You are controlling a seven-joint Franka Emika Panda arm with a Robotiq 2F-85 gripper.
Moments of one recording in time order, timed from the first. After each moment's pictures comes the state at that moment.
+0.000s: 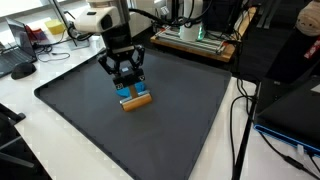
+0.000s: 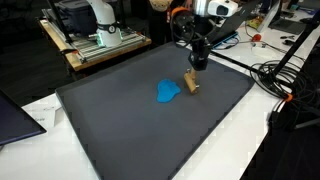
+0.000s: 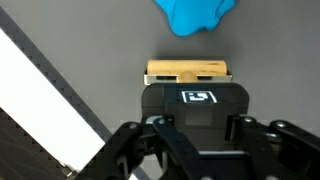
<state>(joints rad) -0.03 0.44 0.14 -1.77 -0.07 2.29 -0.89</state>
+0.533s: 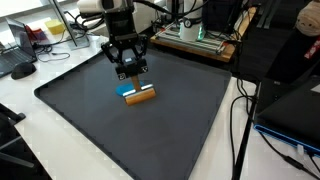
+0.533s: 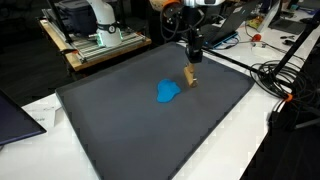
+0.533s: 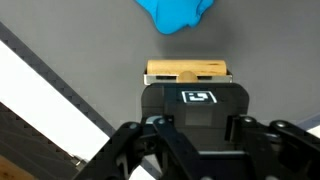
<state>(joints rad) -0.05 0.31 0.14 -1.93 0.05 2.36 -0.92</state>
